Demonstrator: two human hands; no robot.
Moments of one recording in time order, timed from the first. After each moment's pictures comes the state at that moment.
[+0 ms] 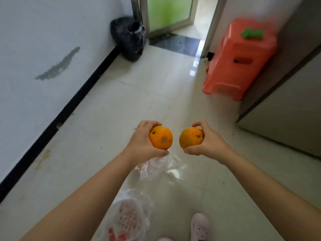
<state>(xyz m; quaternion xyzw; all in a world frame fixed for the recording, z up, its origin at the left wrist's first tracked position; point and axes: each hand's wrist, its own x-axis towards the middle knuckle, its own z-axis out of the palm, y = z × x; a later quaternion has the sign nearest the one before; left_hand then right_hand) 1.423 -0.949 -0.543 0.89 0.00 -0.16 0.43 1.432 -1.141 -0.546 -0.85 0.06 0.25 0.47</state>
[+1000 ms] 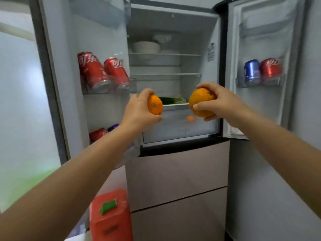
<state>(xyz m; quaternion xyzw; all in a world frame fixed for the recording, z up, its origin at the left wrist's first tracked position) 1.461 -1.441 0.047 0.79 -0.42 0.18 0.40 1.330 -1.592 0.058 -0.83 0.11 -0.38 0.39</state>
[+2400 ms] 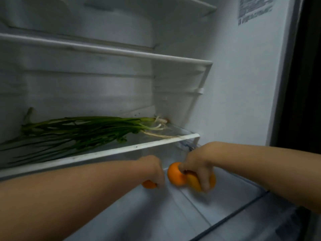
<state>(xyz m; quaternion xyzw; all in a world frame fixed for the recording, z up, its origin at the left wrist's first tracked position) 1.834 -1.982 0.002 0.88 -0.46 -0.07 -0.08 1.740 -2.057 0.034 -0.92 0.16 0.31 -0.19</state>
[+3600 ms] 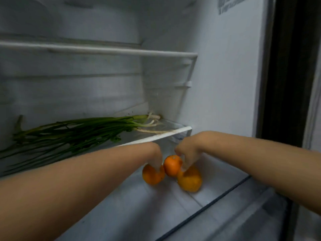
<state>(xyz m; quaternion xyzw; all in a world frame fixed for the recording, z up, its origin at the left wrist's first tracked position) 1.824 -1.988 0.026 0.86 -0.49 -0.06 -0.11 1.742 -2.069 0.030 -0.94 0.23 0.20 -0.15</state>
